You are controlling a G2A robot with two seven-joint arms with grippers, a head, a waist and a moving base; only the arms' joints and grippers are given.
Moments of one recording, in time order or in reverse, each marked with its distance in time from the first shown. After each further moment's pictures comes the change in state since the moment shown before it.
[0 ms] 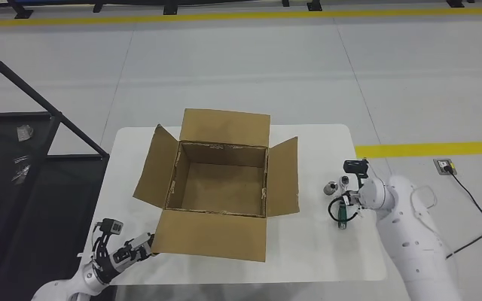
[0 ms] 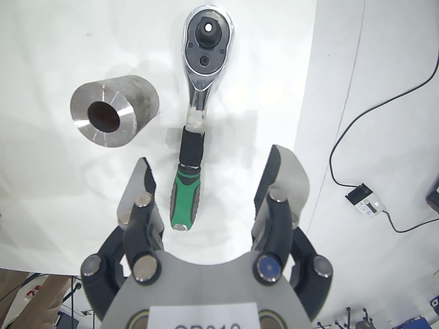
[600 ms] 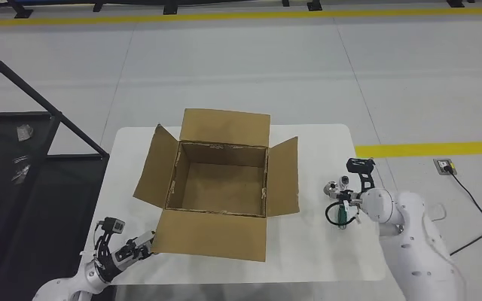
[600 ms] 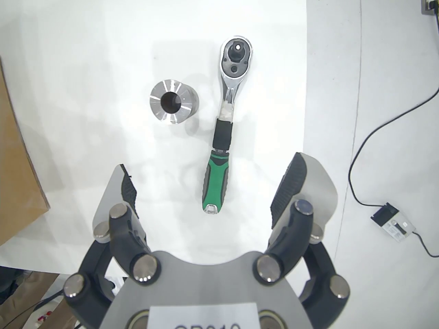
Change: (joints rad) left arm -0.013 0.009 0.024 0.002 0.002 0.002 0.016; right arm -0.177 0.013 0.074 -0.342 -0.009 0.067 0.017
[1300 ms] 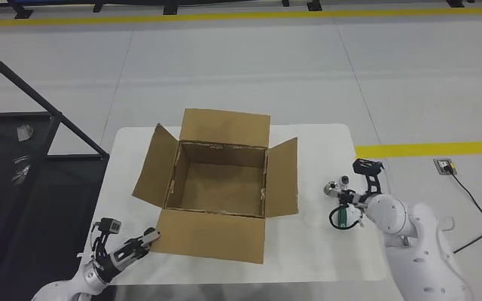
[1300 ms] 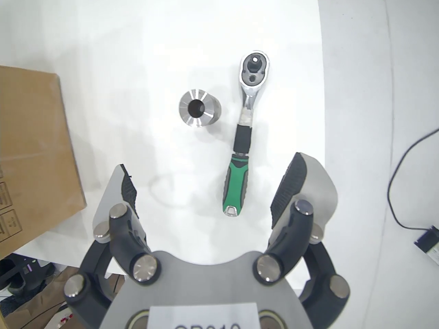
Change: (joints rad) left arm 0.025 0.015 0.005 -0.032 0.027 -0.011 0.083; right arm -0.112 -0.004 0.070 -0.135 0.098 0.079 -0.105
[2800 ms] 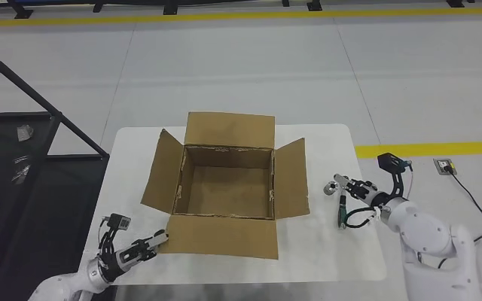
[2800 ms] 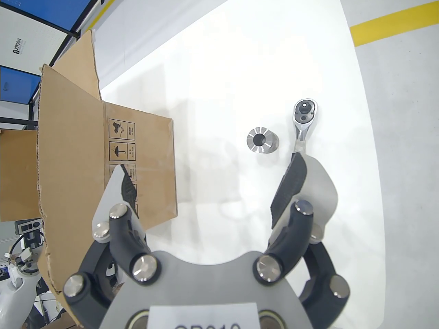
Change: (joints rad) left arm -0.005 0.045 0.031 -0.093 -0.006 0.008 -0.034; right arm -0.158 -0.051 0.217 -0.193 0.371 -0.132 -0.182
